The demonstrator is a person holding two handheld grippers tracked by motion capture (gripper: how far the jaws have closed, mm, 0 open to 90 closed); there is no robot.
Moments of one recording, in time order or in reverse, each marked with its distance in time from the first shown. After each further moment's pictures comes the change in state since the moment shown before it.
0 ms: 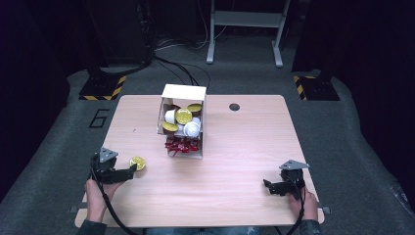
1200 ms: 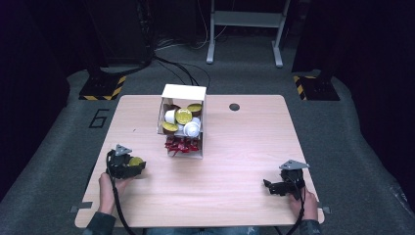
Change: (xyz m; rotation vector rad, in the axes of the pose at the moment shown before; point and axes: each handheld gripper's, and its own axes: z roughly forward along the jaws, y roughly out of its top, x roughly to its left) left arm -0.007 0.004 0.052 0.111 -0.105 0.016; right arm 0.000 0.000 0.000 0.009 0.006 -0.003
